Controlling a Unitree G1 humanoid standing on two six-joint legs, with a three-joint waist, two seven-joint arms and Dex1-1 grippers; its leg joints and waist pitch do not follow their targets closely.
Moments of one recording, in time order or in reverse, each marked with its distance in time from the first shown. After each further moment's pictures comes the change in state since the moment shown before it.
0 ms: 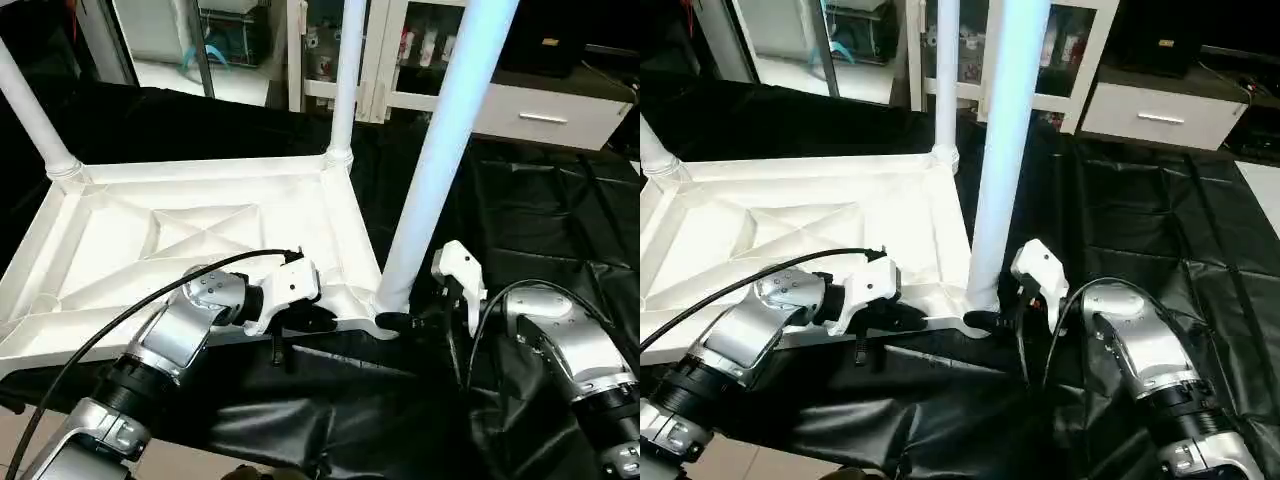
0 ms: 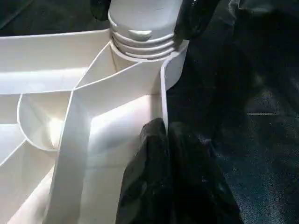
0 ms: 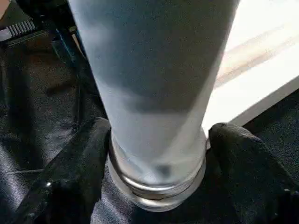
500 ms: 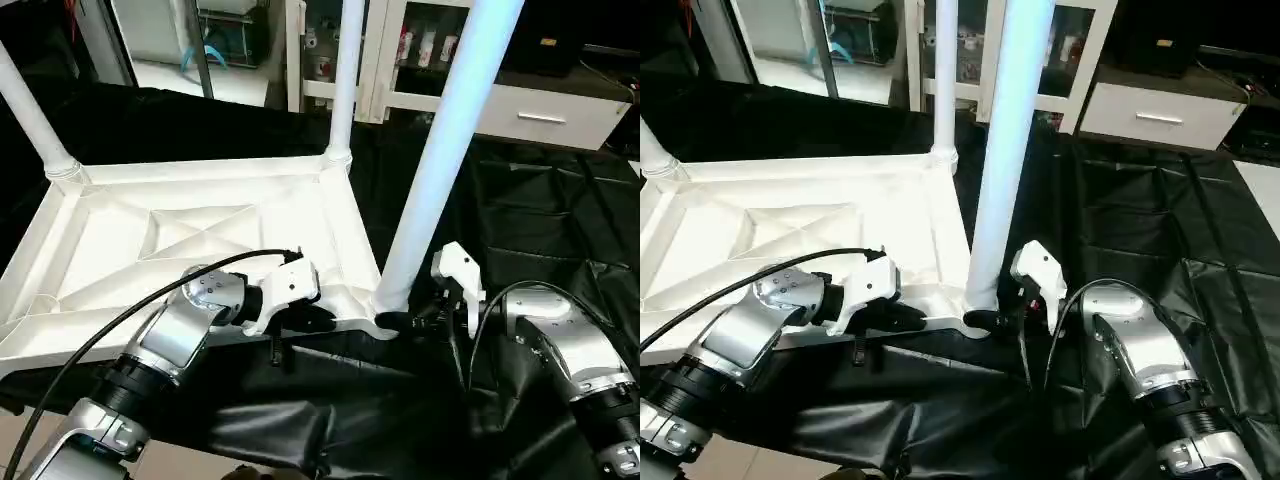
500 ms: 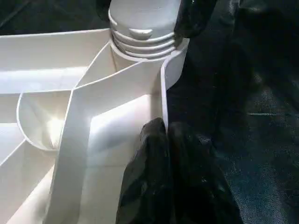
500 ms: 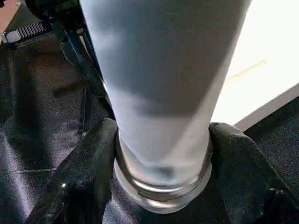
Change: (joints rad) left arm 0.000 0.008 -0.009 -0.008 -0.001 0.015 0.001; right arm 0.000 0.011 -0.002 0.015 0.003 -0.017 0.023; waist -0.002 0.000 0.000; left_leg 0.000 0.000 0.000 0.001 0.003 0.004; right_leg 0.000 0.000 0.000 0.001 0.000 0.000
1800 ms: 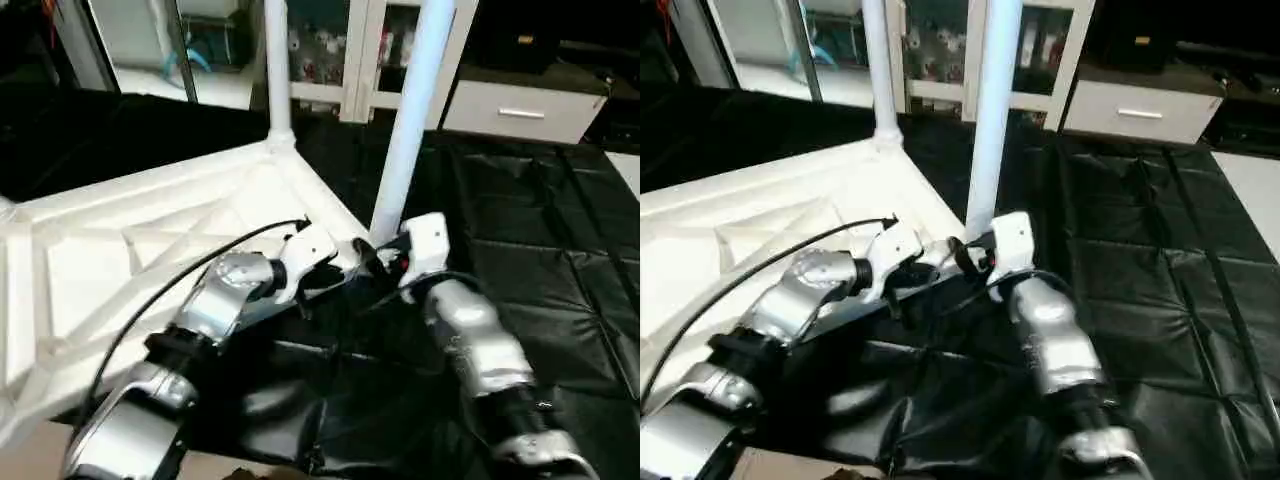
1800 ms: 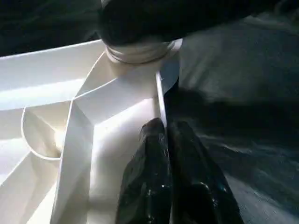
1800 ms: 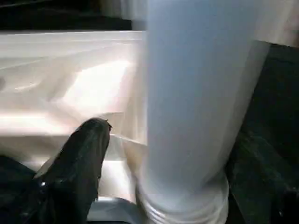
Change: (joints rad) left arm -0.148 -0.149 0.048 0.292 0.074 -0.066 0.239; right arm -0.013 0.288 -0.102 0.010 -0.043 -0.030 -0.616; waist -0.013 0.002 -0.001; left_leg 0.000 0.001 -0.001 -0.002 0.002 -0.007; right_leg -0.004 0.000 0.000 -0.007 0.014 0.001
